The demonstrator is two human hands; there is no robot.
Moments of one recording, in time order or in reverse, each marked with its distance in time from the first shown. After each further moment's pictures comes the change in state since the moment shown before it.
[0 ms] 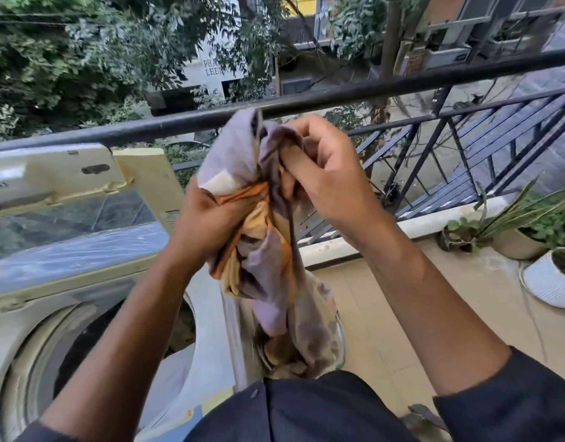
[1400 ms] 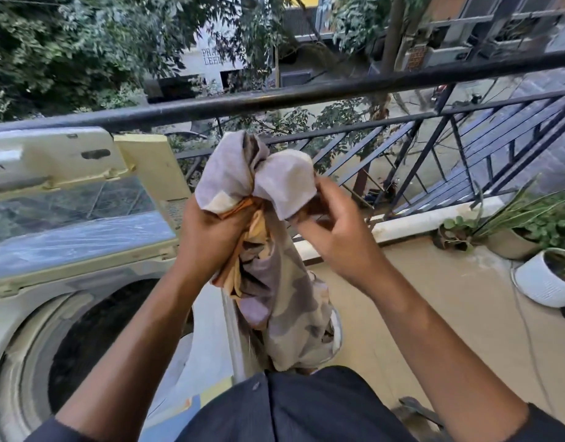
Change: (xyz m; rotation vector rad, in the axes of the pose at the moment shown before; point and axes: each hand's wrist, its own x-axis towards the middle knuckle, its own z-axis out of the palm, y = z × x) left_hand -0.022 -0.034 -0.005 0.071 0.132 0.053; right_hand -0.061 0.038 0.001 -0.181 -0.041 0.163
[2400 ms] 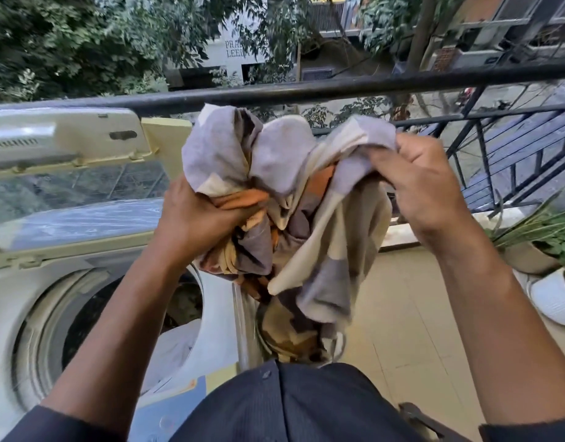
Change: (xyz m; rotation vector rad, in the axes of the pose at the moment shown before) left_hand 0.000 0.015 -0.039 0.444 0.001 -0.073; right_hand 0.027 -0.035 -0.056 0.046 0.085 -0.006
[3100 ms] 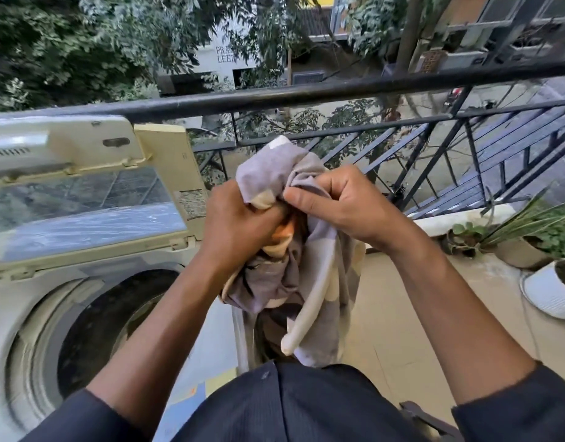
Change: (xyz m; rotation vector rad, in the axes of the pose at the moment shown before) left_hand -0.001 0.009 0.055 -0.154 -0.028 0.081; right_hand 0.009 0.030 0.037 -0.063 -0.383 -0.029
